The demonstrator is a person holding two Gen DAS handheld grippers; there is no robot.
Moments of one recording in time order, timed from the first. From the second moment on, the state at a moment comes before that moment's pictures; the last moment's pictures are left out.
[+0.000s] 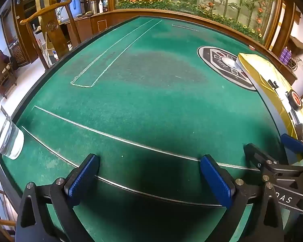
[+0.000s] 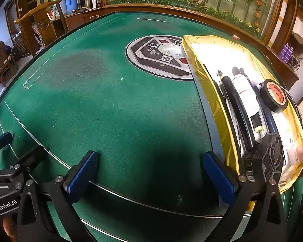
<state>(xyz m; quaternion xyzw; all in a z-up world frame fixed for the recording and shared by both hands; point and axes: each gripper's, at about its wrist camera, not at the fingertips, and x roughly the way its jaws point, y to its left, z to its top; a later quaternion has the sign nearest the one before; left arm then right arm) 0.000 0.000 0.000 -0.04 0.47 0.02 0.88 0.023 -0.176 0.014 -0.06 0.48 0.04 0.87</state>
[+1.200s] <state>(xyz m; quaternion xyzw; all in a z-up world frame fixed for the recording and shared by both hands) -0.002 -0.006 0.004 -0.04 0.46 0.01 0.88 0.033 -0.182 0.010 -0.03 0.49 0.05 0.87</state>
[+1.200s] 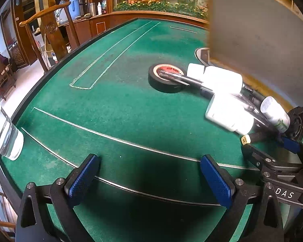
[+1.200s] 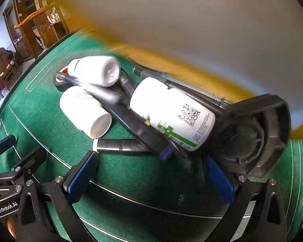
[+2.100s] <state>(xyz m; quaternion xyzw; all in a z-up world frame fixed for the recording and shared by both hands) -0.003 -0.003 0.002 -0.03 0.46 0.02 0.89 0.034 -0.181 0.011 -0.03 0.49 0.05 0.87</state>
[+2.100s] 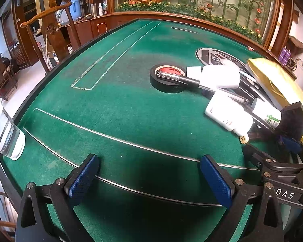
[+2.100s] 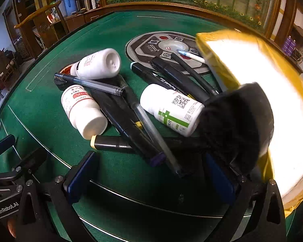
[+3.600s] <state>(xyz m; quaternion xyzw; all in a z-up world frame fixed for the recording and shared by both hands) -0.072 -0.031 0.052 0.03 0.30 0.09 0.95 -0.017 -0.176 0.023 -0.08 0.46 0.29 0.83</state>
